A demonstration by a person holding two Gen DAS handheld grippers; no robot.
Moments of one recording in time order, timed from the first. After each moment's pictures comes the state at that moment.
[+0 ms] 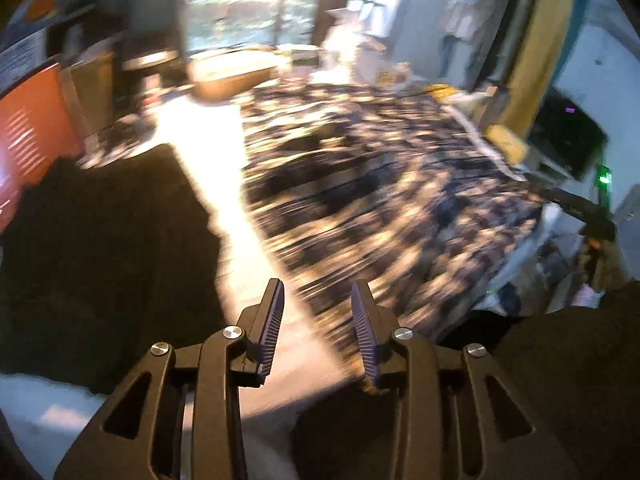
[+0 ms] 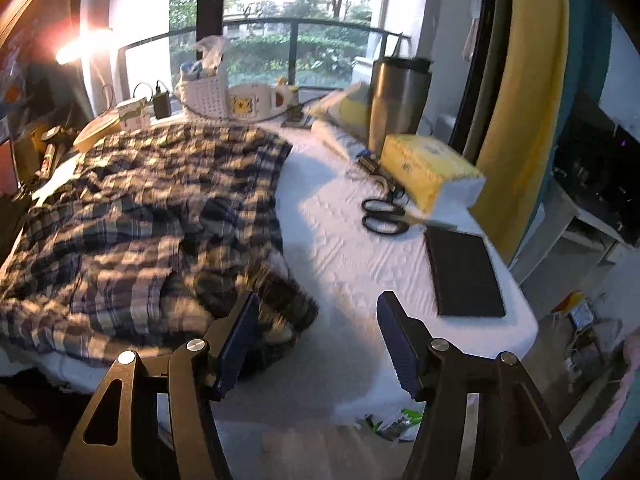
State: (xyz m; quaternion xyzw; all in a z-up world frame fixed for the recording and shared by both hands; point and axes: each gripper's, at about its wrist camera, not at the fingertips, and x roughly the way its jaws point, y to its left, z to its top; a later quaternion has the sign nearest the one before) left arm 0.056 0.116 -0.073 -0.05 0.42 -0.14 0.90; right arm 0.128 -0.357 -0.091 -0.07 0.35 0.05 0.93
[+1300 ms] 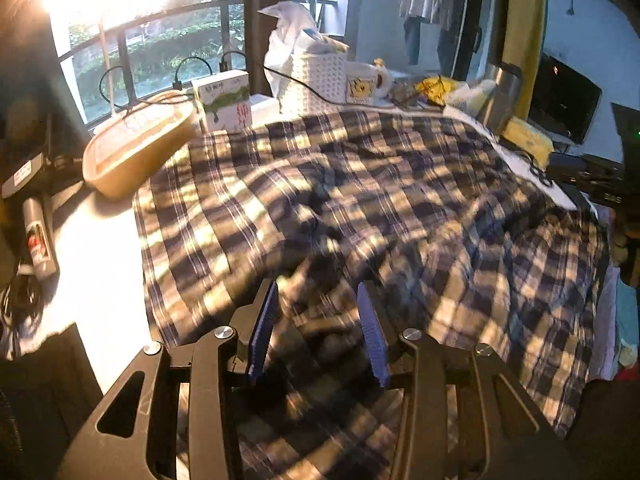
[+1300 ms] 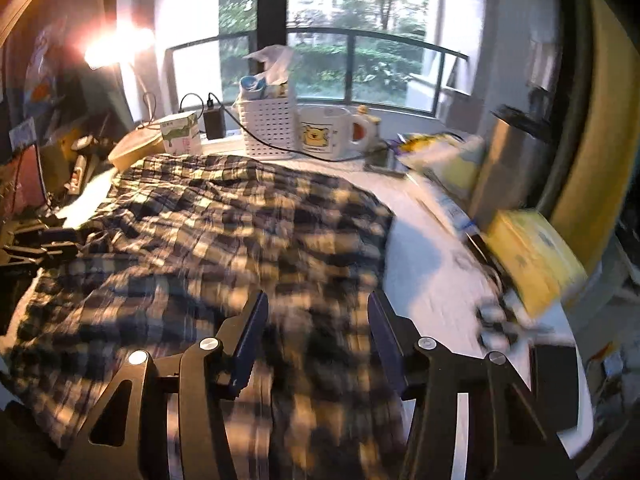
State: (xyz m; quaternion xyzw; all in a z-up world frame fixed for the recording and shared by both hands) left arm 0.251 0.052 -0.090 0.04 0.39 -0.16 0.91; right arm 0.231 -0.261 -0.073 -0.09 0.34 0.15 0.92
